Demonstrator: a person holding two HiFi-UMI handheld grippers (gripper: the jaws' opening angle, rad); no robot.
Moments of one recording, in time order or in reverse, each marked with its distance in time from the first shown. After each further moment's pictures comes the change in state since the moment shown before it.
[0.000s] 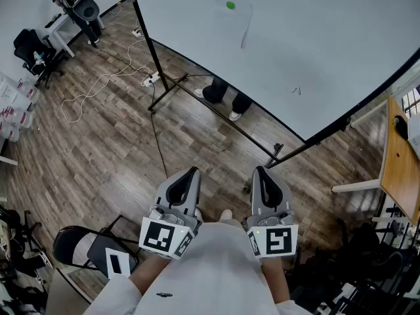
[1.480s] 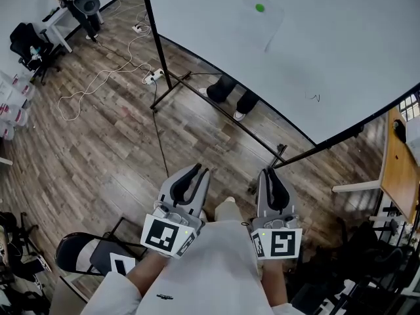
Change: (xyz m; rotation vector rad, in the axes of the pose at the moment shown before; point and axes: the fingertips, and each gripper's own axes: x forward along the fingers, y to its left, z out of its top) left arm -0.017 0.075 0.006 -0.005 -0.010 -0.101; right arm 0.043 0.061 -0.004 -0.024 0.000 -0.068
